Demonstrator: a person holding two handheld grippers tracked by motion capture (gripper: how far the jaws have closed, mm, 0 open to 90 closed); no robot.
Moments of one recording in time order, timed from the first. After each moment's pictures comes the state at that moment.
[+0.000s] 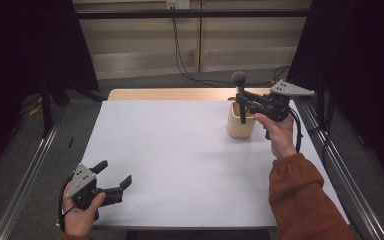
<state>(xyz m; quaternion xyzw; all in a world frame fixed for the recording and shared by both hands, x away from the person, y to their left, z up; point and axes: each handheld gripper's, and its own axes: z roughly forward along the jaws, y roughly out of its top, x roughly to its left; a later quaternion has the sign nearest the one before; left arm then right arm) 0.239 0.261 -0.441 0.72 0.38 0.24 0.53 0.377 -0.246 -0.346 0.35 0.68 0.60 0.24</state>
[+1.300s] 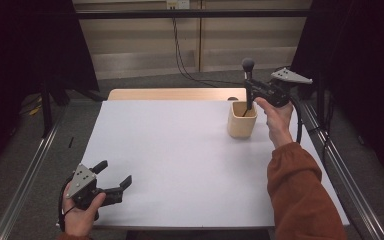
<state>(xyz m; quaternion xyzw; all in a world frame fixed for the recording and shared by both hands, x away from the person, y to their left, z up) 0.239 0.261 -0.441 0.72 0.37 0.25 0.53 0.421 -0.262 -0.350 0.42 0.65 0.56 0.30</state>
